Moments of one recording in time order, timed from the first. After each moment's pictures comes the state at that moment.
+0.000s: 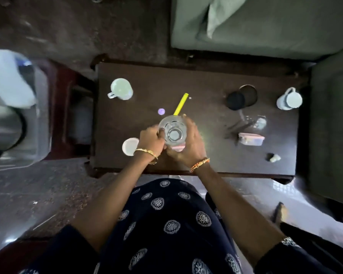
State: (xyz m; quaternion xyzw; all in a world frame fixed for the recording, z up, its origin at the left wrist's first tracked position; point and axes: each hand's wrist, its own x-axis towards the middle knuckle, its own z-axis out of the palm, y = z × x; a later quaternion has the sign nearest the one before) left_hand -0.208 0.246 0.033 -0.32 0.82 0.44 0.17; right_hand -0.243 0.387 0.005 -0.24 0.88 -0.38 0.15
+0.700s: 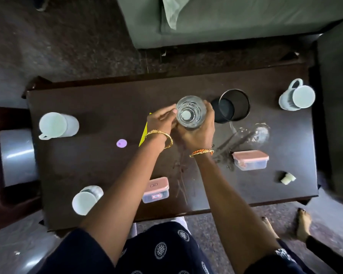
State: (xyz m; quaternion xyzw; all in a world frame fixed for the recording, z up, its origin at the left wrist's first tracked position) left_hand -0.411 0.346 -0.120 -0.44 0.52 0.73 0.08; right_hand -0.411 0.453 -0.153 0.07 0.86 -0.50 0.02
